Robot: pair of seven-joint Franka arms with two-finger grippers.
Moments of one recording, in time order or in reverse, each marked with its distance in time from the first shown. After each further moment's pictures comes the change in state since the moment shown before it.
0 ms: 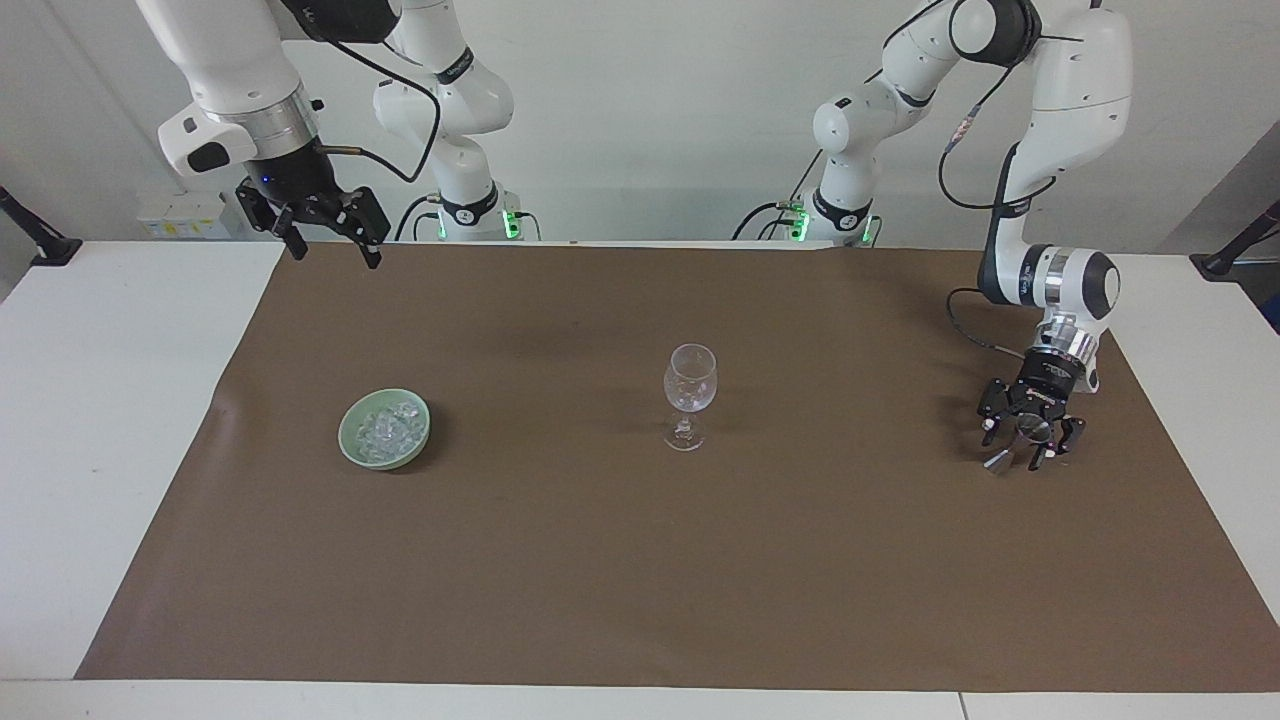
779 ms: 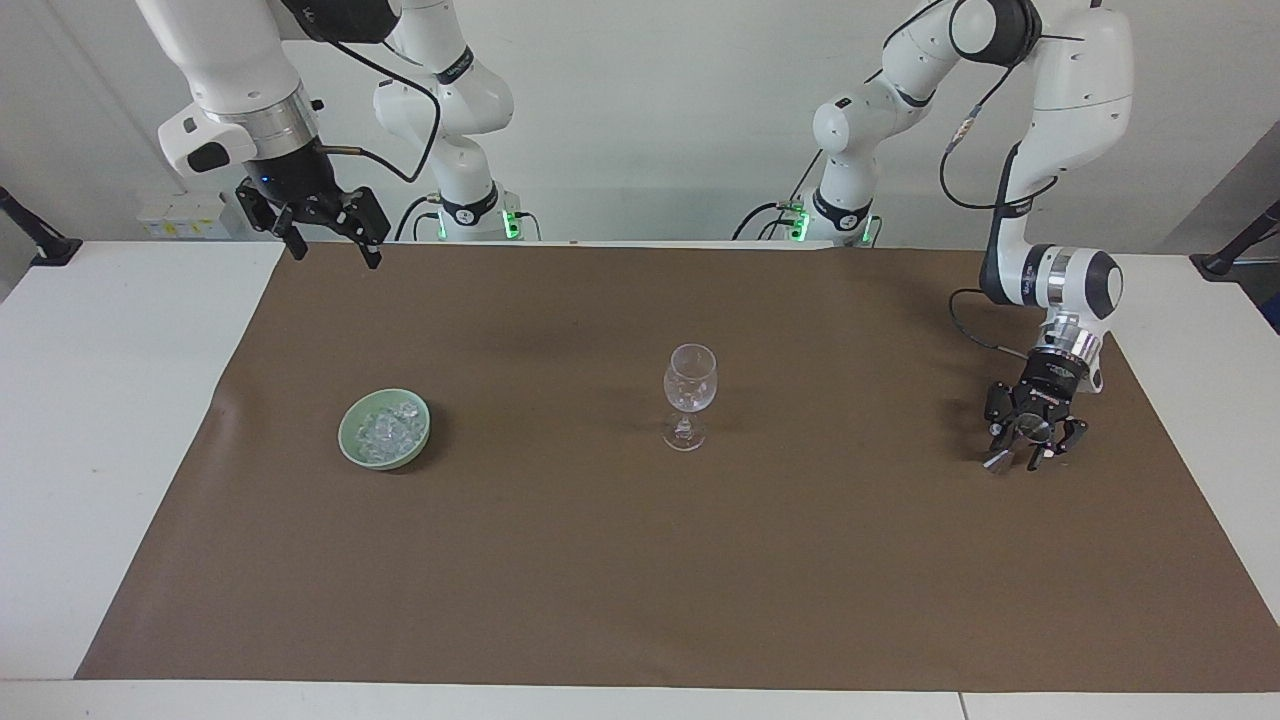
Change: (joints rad) left arm 0.000 0.000 0.002 0.004 0.000 0.004 0.001; right arm 0.000 0.000 0.000 0.000 0.000 0.000 0.000
